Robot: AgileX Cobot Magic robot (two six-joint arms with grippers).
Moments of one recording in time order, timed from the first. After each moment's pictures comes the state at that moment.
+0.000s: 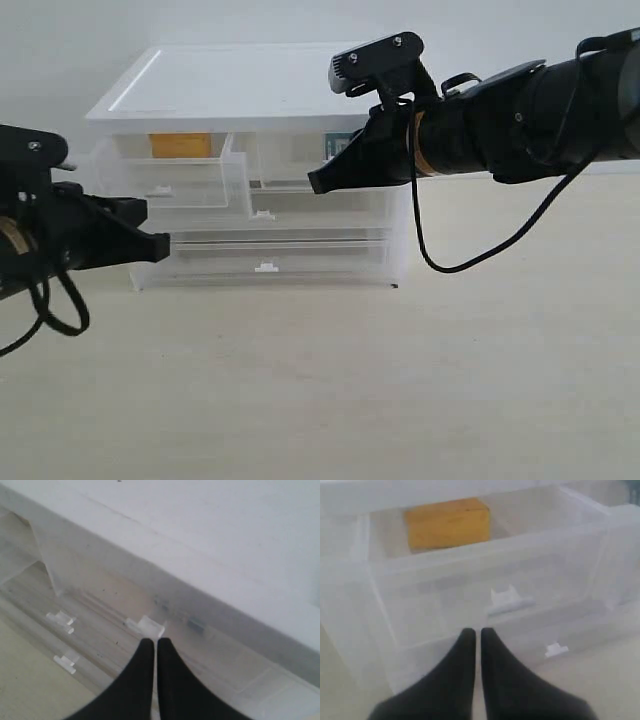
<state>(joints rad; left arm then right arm) -0.28 1.60 -0.62 0.10 -0.53 -0.06 0.51 1.81 -1.24 -1.74 -0.04 1.62</state>
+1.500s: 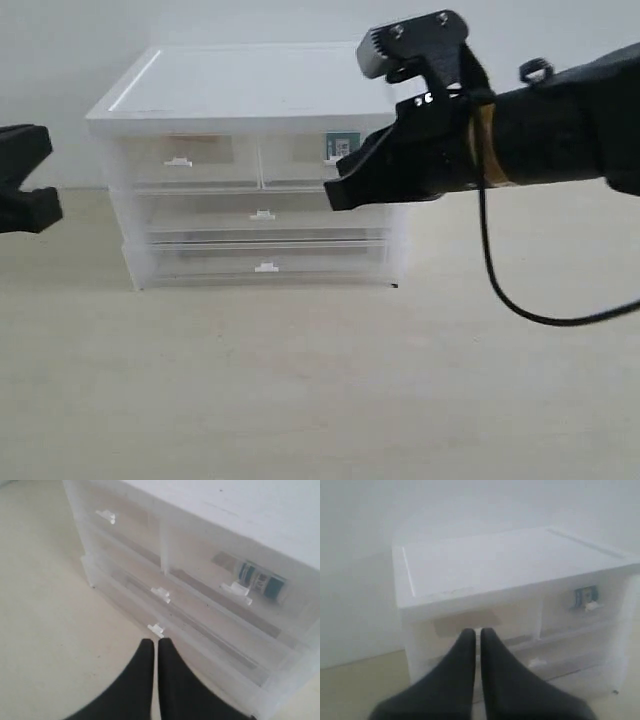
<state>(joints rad) -0.28 1.06 -0.45 0.08 -0.45 -0.05 0.51 1.51 -1.01 -1.74 -0.26 1.66</state>
